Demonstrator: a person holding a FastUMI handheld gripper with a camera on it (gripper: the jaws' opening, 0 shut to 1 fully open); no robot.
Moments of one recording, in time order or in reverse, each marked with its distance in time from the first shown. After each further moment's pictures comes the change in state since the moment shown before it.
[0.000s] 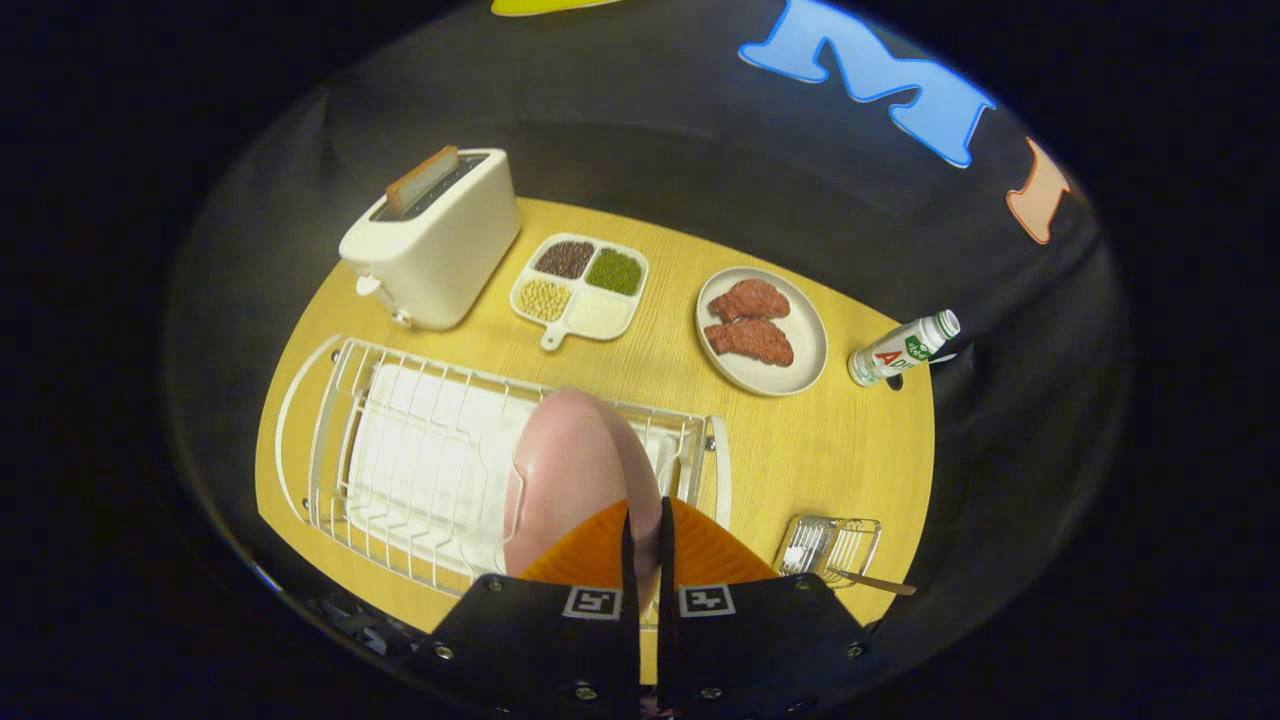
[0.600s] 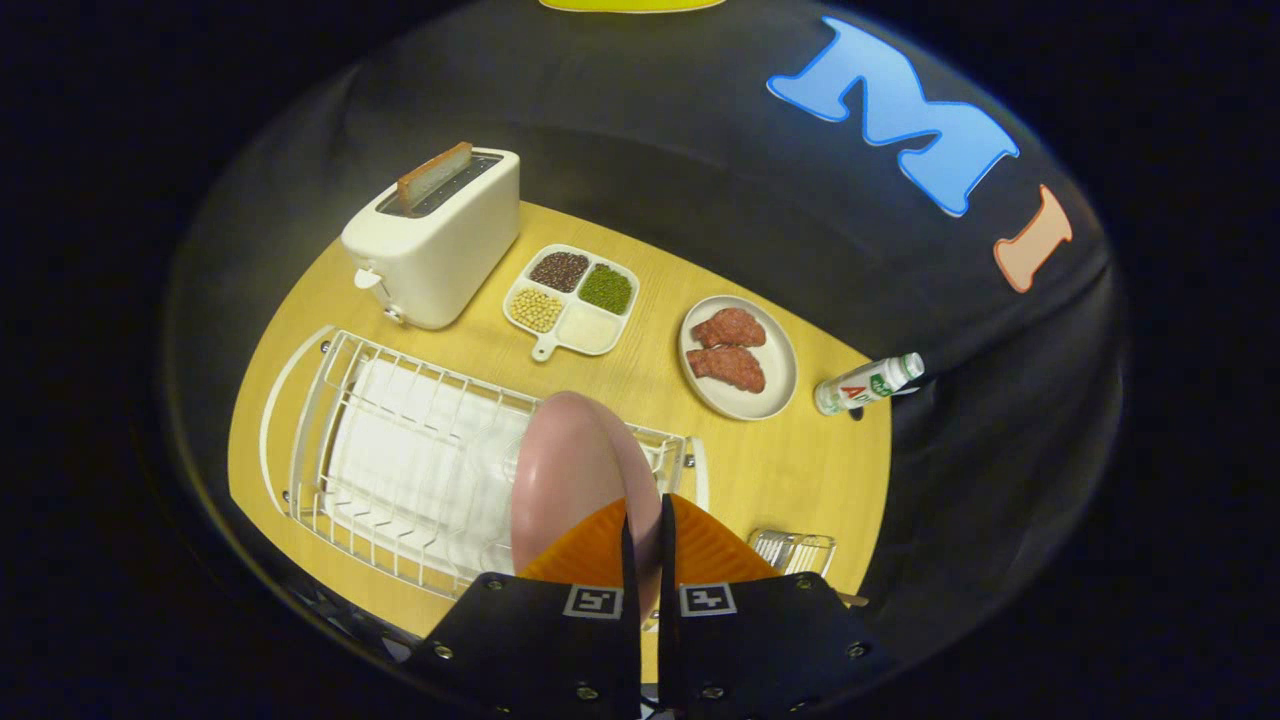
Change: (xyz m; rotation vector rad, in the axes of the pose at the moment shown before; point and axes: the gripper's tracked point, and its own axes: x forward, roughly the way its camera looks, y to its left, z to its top) arm -0.029 -0.010 0.023 -0.073 -0.044 -0.132
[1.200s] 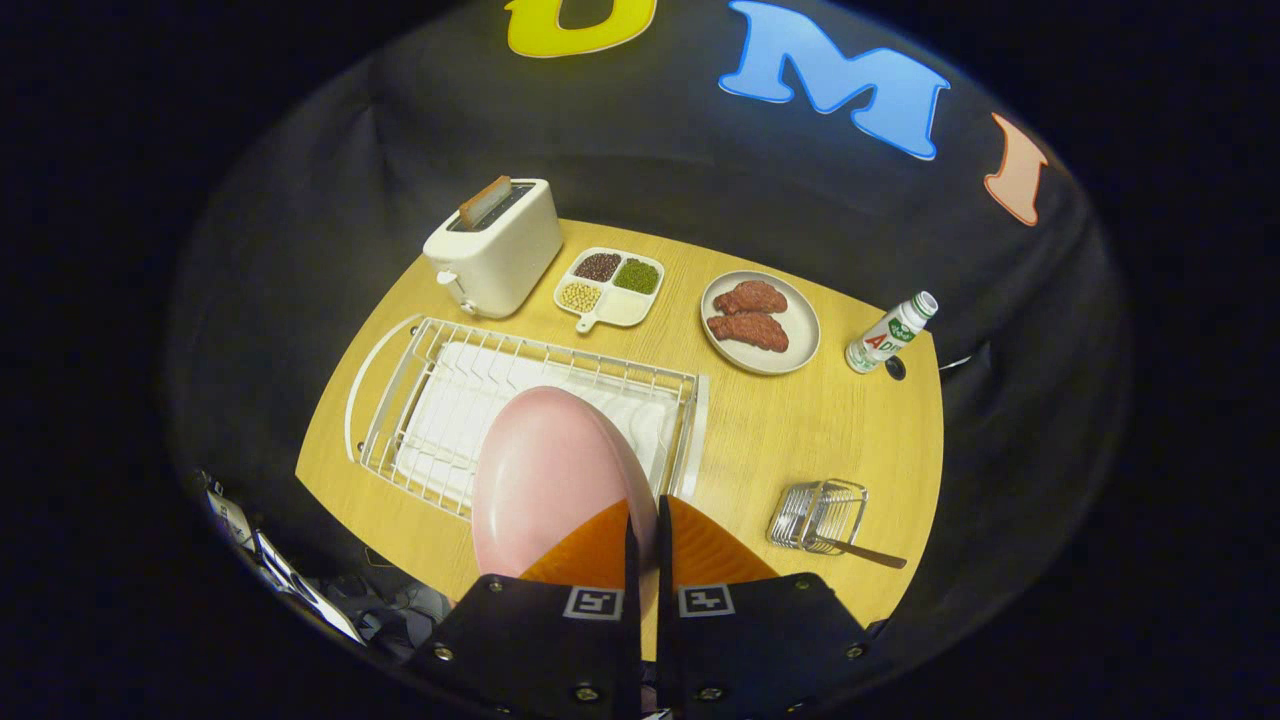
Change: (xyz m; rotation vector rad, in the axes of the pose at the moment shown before) arm -0.050 -0.033 -0.110 0.083 -0.039 0.307
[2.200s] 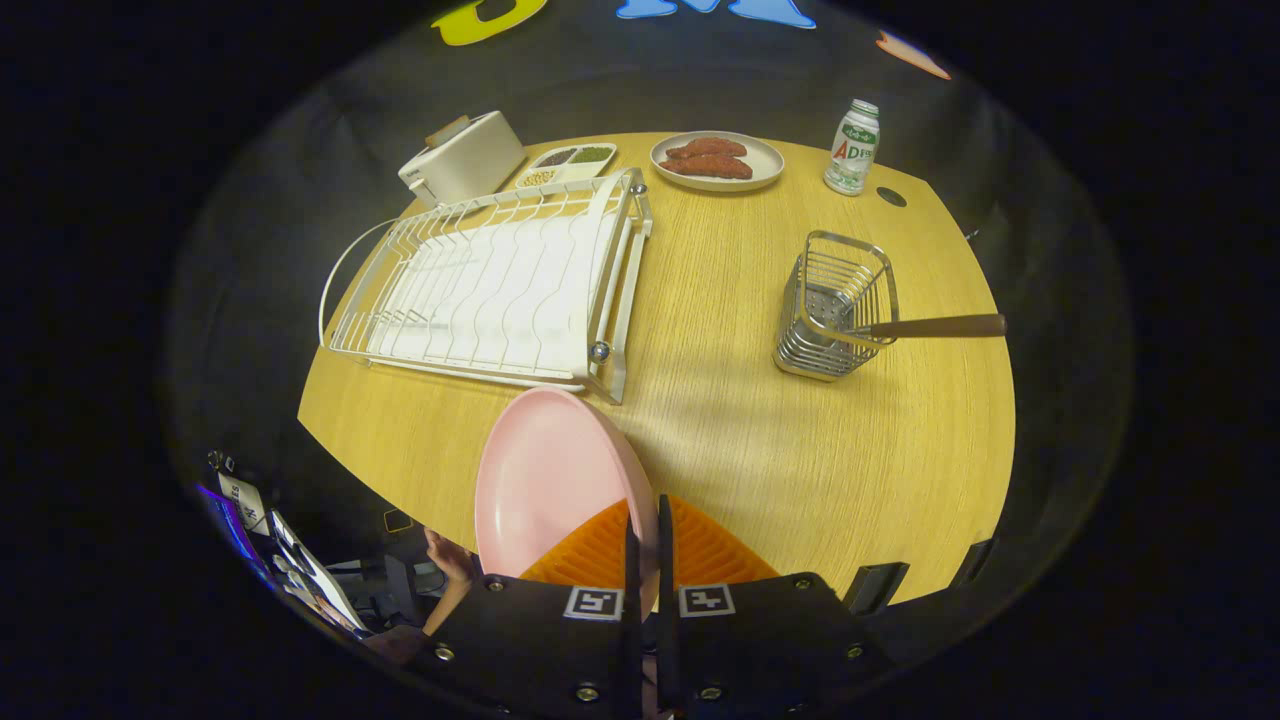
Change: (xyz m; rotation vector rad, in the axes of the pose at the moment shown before) arm 0.065 -0.042 -0.200 0.144 0.104 0.120
